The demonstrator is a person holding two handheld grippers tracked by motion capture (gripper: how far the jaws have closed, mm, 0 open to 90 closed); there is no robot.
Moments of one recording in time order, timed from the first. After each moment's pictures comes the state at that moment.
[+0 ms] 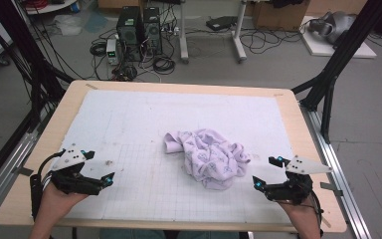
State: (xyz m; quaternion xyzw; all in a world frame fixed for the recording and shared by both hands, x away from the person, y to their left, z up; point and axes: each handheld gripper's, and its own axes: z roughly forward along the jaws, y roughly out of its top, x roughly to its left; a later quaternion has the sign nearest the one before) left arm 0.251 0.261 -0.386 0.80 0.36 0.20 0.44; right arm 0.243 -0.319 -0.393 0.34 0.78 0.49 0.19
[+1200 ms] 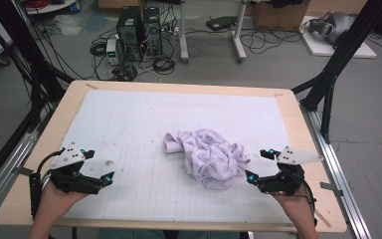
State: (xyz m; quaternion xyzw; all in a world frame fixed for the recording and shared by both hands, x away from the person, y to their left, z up) left arm 0.252 0.261 -0.381 0.80 0.36 0.20 0.45; right arm 0.263 -0.300 -0.382 0.31 0.79 0.49 0.17
